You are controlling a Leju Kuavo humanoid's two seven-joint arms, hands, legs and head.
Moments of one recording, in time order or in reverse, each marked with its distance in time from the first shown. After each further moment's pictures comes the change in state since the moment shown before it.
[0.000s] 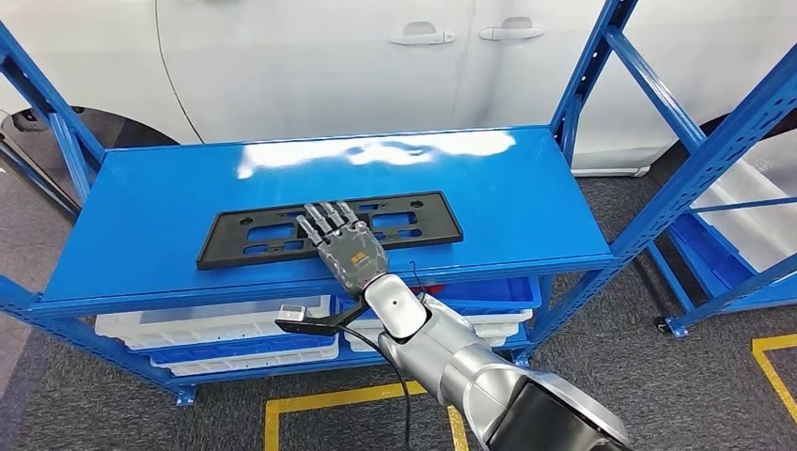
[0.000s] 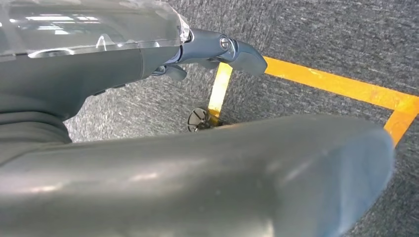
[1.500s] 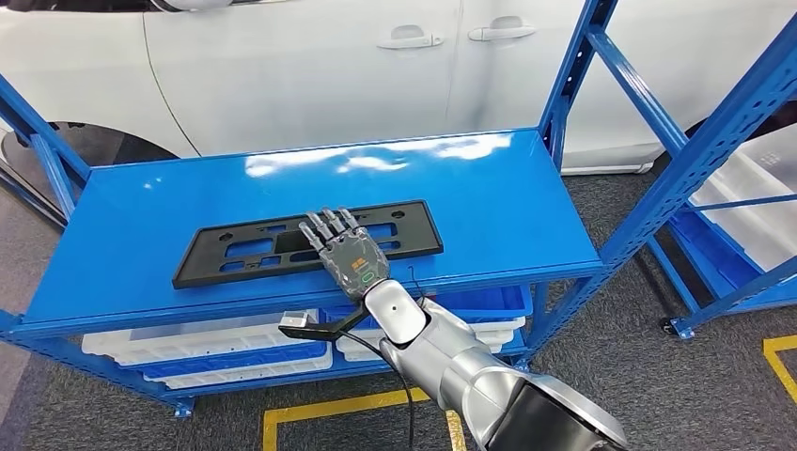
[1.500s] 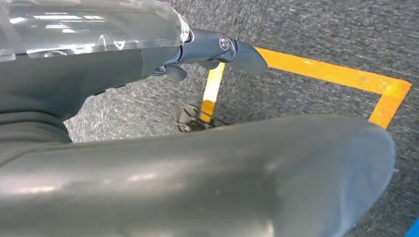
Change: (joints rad) left arm 0.002 0.003 0.004 0.000 -0.025 -0.014 -0.009; right arm 0.006 0.004 0.015 0.027 0.027 -0.005 0.024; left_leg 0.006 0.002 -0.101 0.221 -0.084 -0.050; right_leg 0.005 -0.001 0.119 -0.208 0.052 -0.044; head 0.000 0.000
